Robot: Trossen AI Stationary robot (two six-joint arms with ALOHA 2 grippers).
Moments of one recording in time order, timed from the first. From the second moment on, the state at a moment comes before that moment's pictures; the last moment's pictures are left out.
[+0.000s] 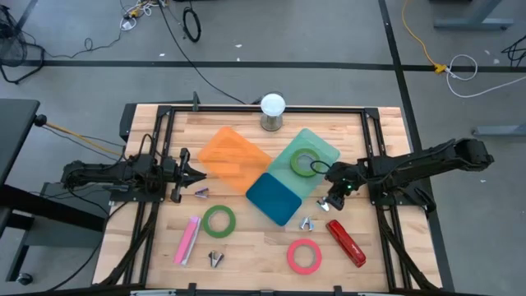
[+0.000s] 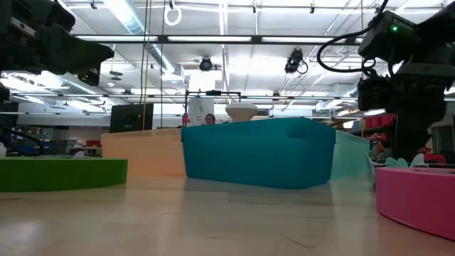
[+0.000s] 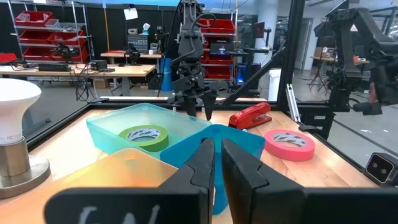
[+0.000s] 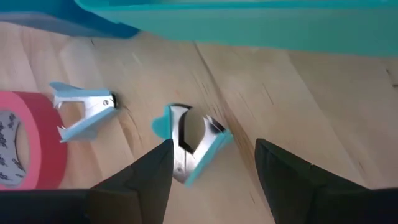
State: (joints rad) left arm -0.03 0.01 0.01 0.05 0.00 -0.04; right arm 0.02 1.03 0.37 -0.38 -0.20 0.62
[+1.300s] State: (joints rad) left arm -0.03 0.01 0.01 0.05 0.00 -0.04; right arm 0.02 1.03 0.31 -0.31 -0.17 0.56
